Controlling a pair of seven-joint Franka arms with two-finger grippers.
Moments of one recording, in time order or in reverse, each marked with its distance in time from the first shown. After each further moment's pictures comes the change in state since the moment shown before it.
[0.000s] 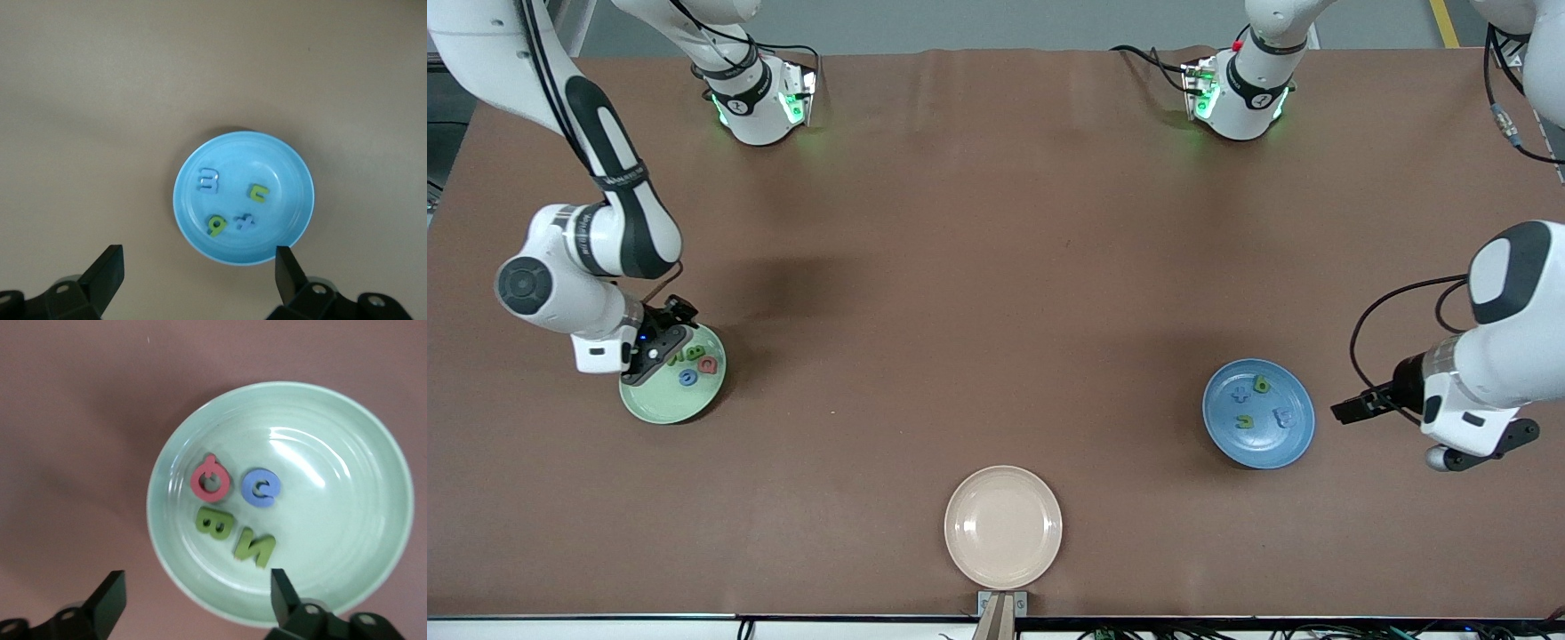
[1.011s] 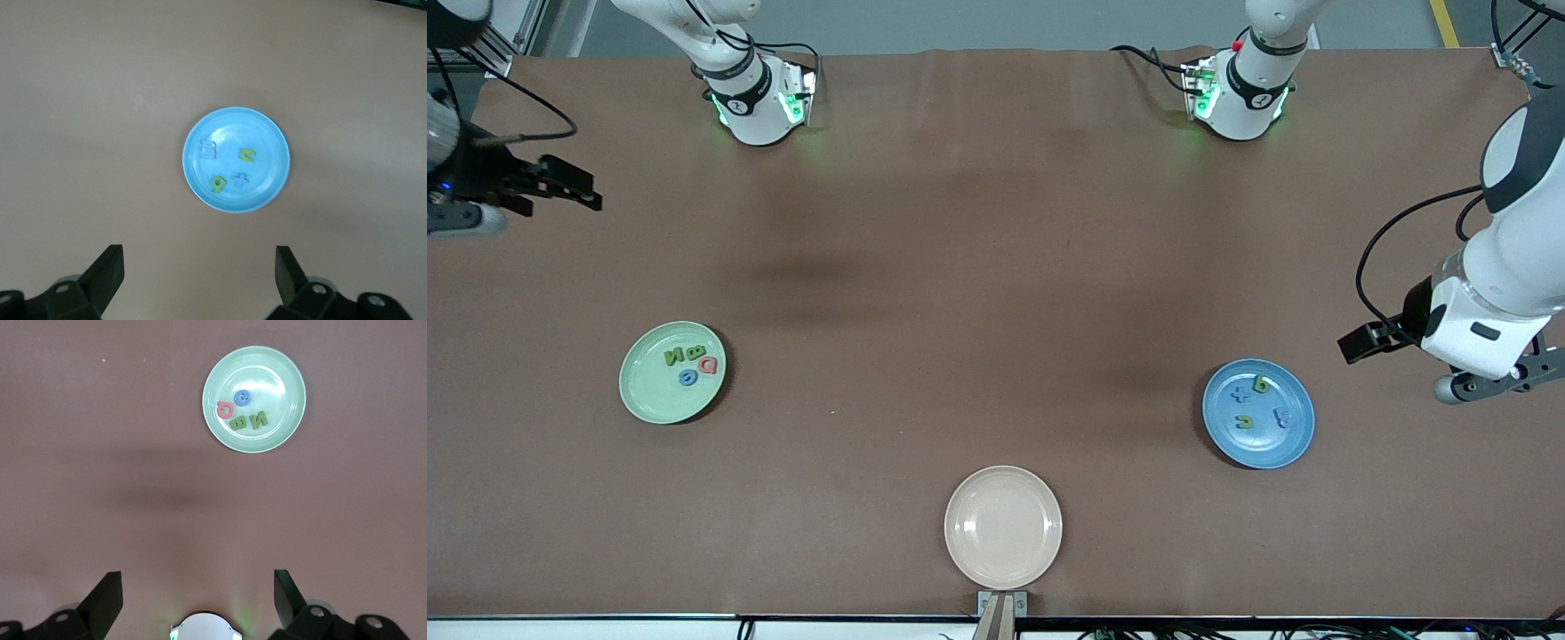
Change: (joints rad) left arm -0.010 -0.248 -0.083 0.001 -0.074 -0.159 0.031; right arm 0.015 -0.450 0.012 0.319 0.072 -0.755 0.690
